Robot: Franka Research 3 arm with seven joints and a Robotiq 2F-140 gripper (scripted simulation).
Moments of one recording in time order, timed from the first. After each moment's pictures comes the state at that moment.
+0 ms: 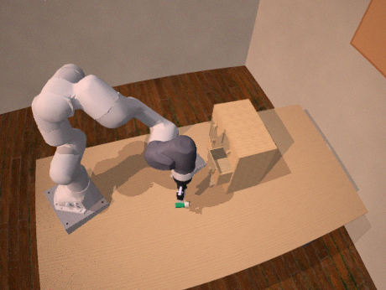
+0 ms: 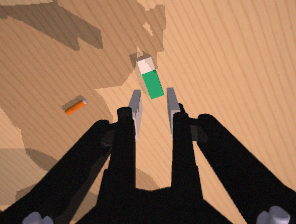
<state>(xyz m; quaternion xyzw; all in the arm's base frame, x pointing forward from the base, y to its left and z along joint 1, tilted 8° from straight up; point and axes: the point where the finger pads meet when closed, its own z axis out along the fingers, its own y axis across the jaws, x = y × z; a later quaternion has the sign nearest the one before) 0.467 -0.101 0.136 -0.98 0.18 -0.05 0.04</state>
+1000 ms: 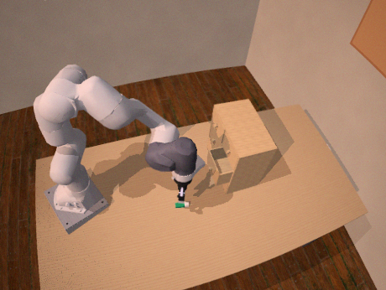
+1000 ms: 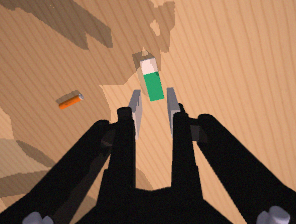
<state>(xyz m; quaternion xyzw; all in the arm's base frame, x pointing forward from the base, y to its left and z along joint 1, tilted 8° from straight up) 0.470 -0.099 0.125 -0.99 0.13 -0.05 0.04</state>
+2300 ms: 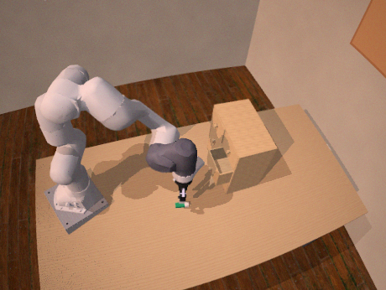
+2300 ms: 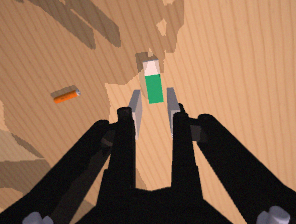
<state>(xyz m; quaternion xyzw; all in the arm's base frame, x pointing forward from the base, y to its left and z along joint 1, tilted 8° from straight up) 0.473 -0.097 0.118 -0.99 0.08 -0.05 0.04</state>
